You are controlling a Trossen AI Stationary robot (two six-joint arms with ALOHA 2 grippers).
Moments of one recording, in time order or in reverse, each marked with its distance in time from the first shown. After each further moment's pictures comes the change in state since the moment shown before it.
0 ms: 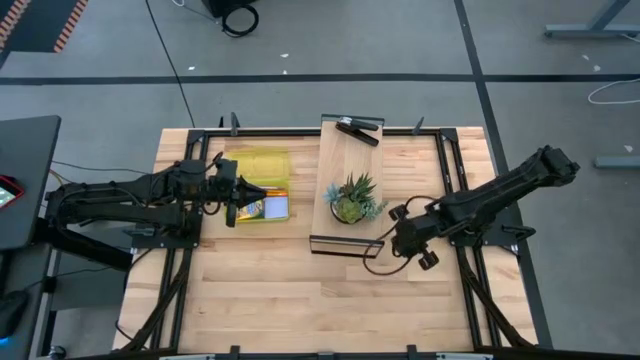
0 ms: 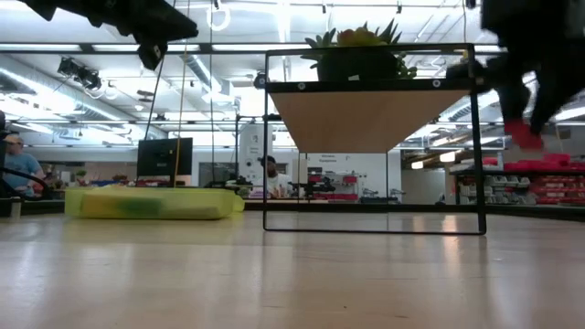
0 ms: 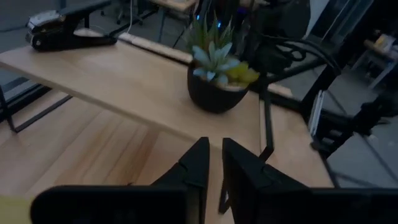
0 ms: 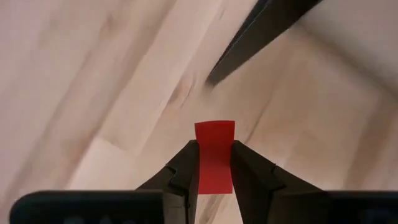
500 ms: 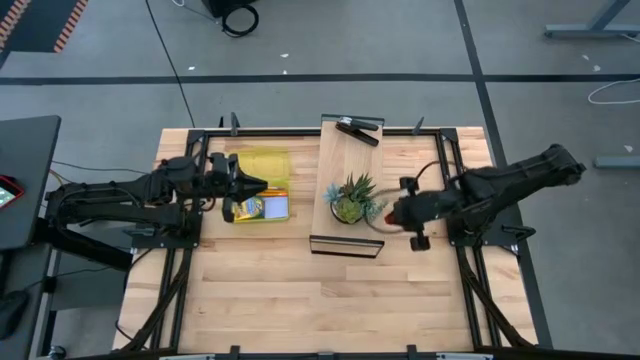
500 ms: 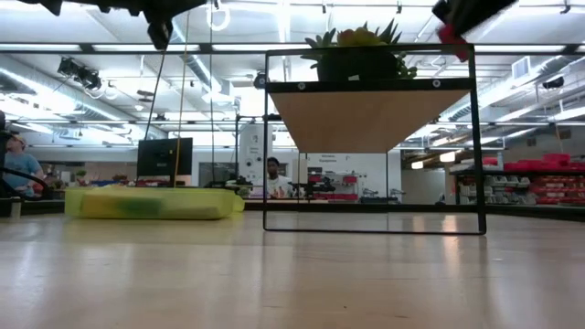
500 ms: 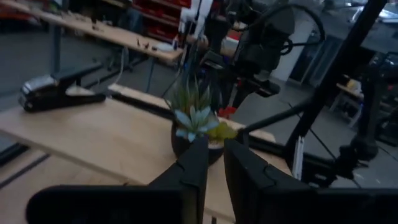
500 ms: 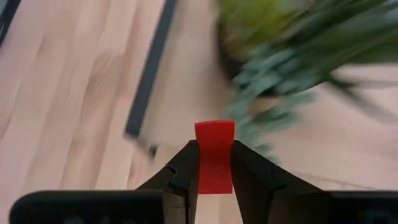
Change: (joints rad) left arm -0.001 0.000 0.000 0.210 -0.003 -0.017; right arm -0.048 -0.089 0.295 -0.133 0.188 0.245
